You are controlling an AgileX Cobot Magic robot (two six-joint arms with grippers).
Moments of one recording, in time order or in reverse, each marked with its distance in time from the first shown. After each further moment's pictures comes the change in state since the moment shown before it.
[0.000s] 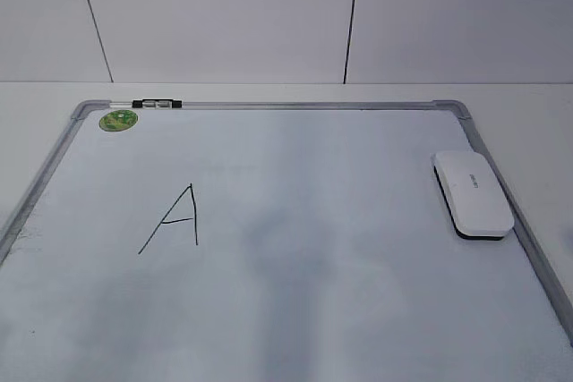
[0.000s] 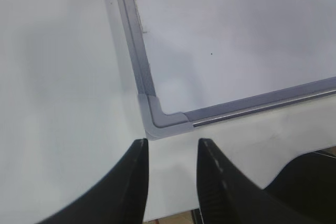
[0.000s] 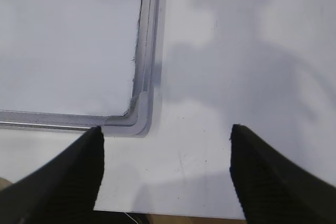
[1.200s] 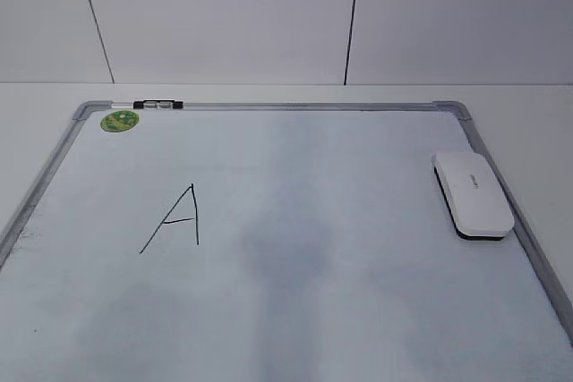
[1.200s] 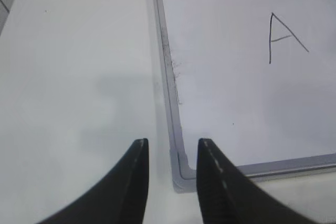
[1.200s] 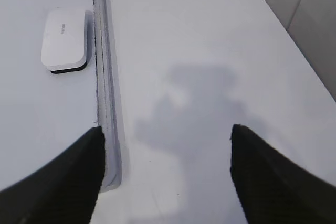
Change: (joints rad) left arm 0.117 -0.457 0.000 -0.012 0.009 0.000; right arm -0.243 -0.318 0.000 -0.004 0.005 0.000
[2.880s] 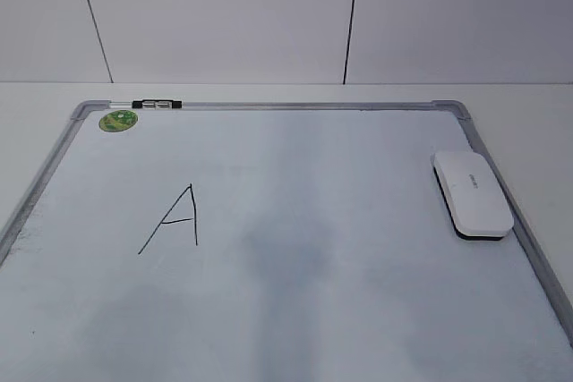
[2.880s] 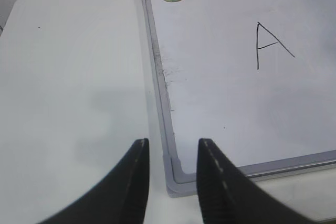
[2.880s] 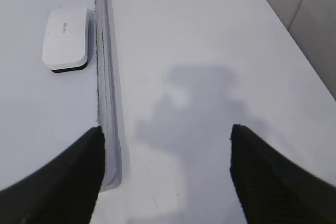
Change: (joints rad) left arm -0.042 0.000 0.000 -0.003 0.003 0.000; right arm 0.004 -0.001 0.000 0.000 0.002 0.000
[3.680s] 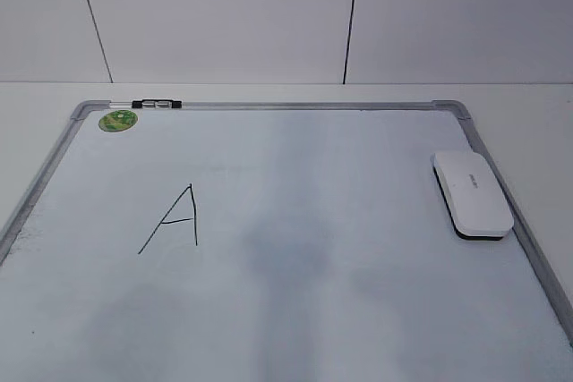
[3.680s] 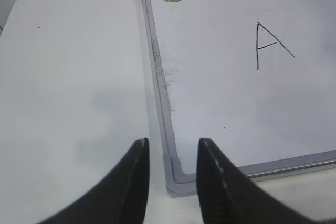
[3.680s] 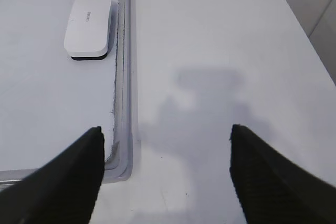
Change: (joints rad) left arm 0.000 0.000 0.000 0.000 0.000 0.000; right arm 0.000 0.000 0.000 0.071 0.000 -0.122
